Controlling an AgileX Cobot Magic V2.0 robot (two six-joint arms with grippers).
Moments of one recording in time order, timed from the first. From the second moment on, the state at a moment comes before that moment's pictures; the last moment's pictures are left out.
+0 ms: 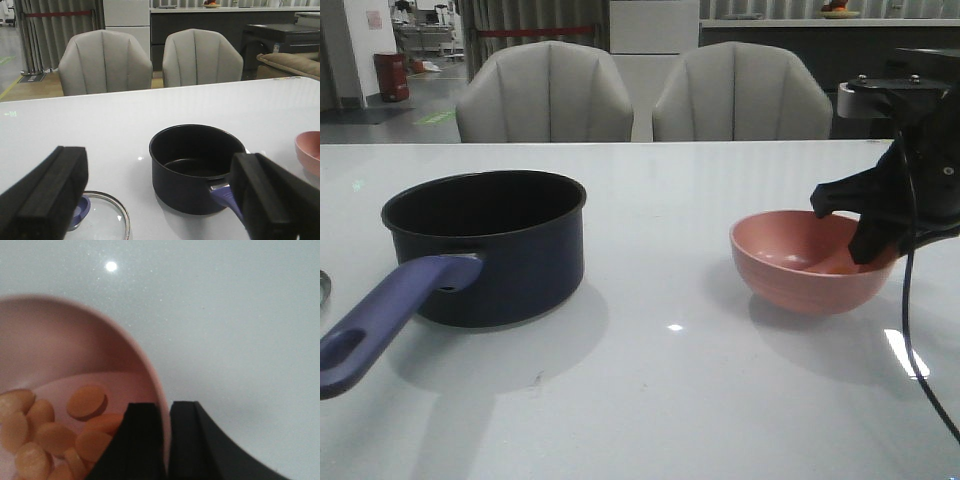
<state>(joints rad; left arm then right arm) -0.24 -0.01 -0.31 -0.08 0.44 0.05 0.20 1.75 -0.96 0.00 0.22 0.12</state>
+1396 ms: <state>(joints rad) -0.24 -0.01 -0.31 -0.08 0.44 0.05 0.61 1.99 -1.80 0.01 0.52 0.12</state>
